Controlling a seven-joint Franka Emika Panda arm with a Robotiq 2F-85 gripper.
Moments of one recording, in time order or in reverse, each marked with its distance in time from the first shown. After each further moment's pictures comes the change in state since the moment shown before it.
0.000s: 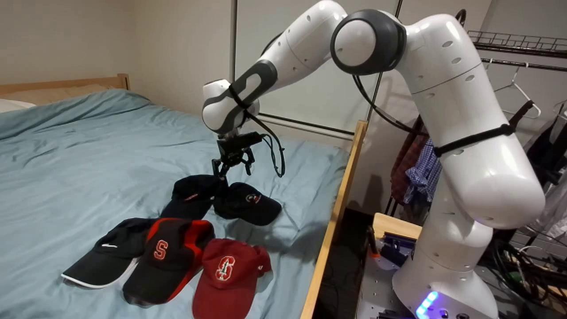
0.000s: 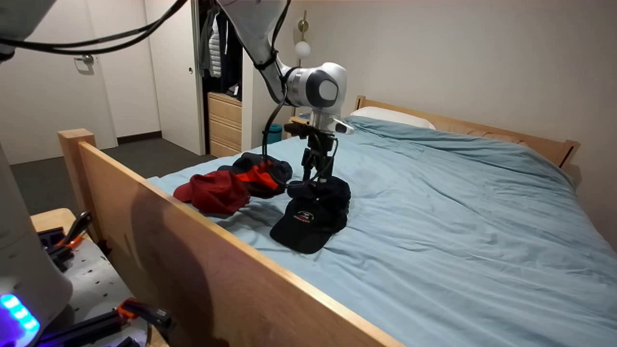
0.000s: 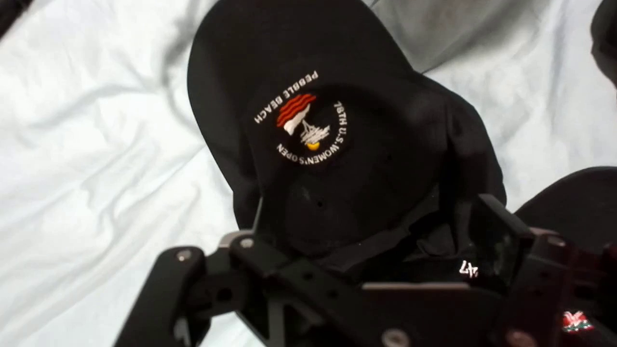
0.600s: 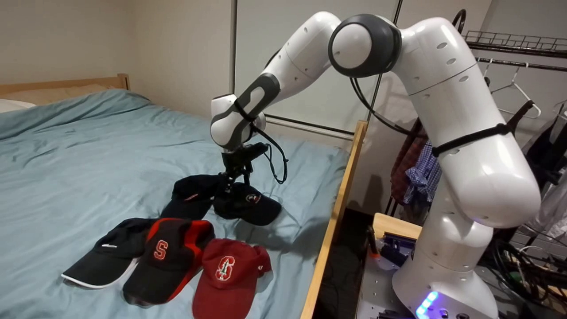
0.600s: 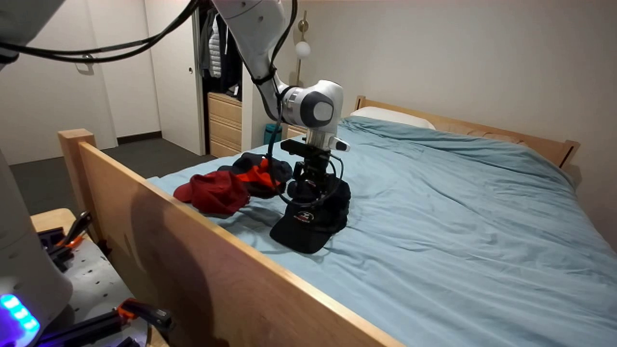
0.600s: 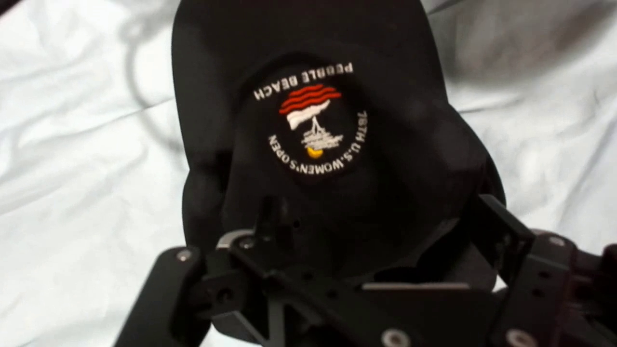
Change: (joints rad) arm -0.050 0.025 0.044 -0.090 0.004 0.151 -0.376
